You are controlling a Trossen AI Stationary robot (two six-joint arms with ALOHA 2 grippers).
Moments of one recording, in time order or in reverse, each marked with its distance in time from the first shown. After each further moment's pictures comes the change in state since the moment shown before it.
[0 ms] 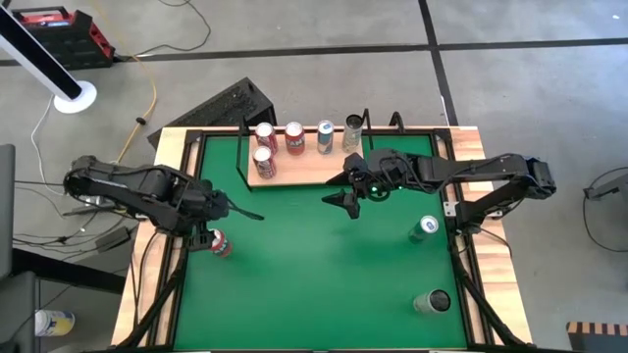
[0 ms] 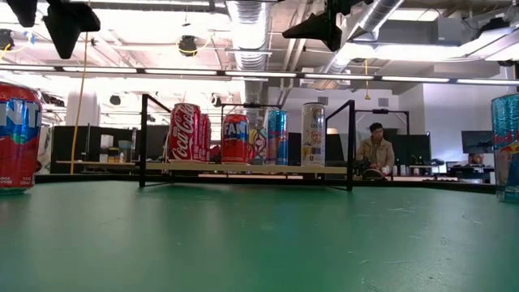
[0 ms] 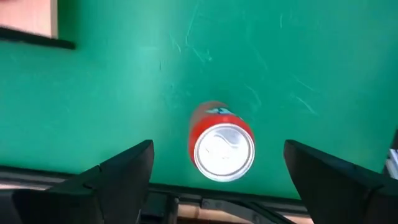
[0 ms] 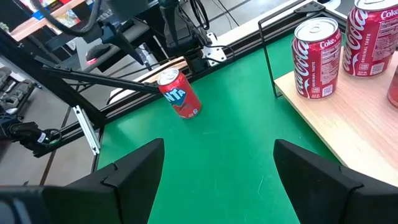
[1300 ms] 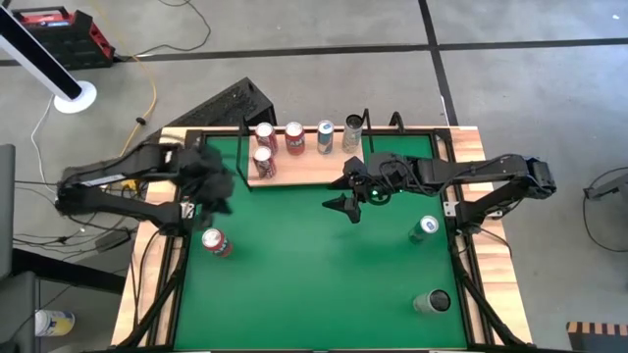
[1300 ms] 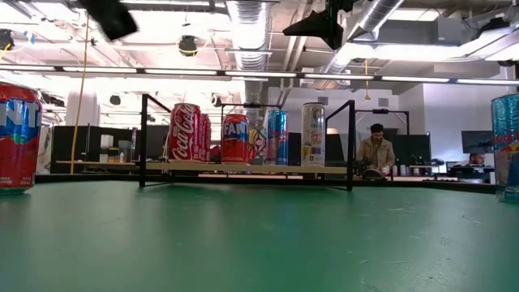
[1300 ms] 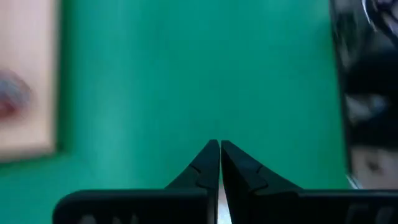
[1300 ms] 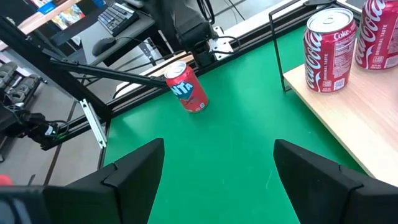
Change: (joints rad) left arm 0.392 -0.067 0.001 0.222 0.298 0.419; right arm 0.025 0.000 0.000 -0.009 -0.001 0.011
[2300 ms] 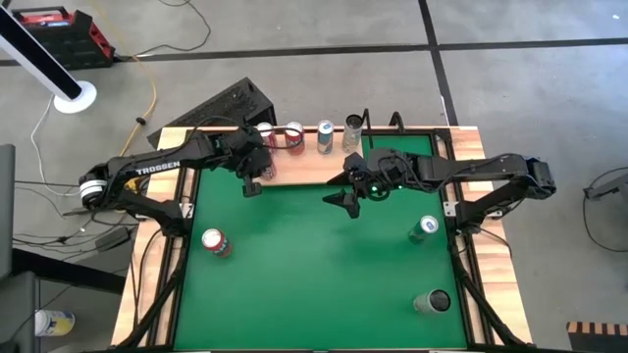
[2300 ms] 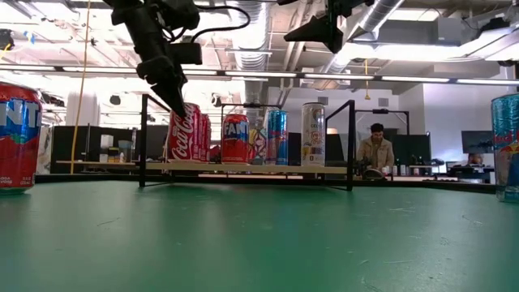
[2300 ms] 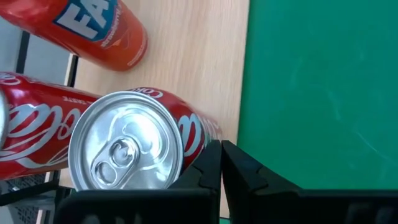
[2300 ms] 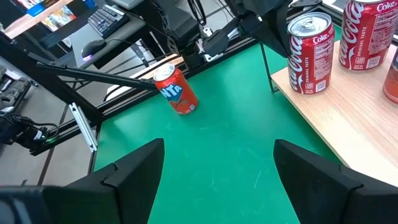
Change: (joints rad) left arm 0.305 0.302 -0.171 0.506 -0.342 0.351; right arm -0.032 0.000 0.000 -0.011 -0.001 -0.008
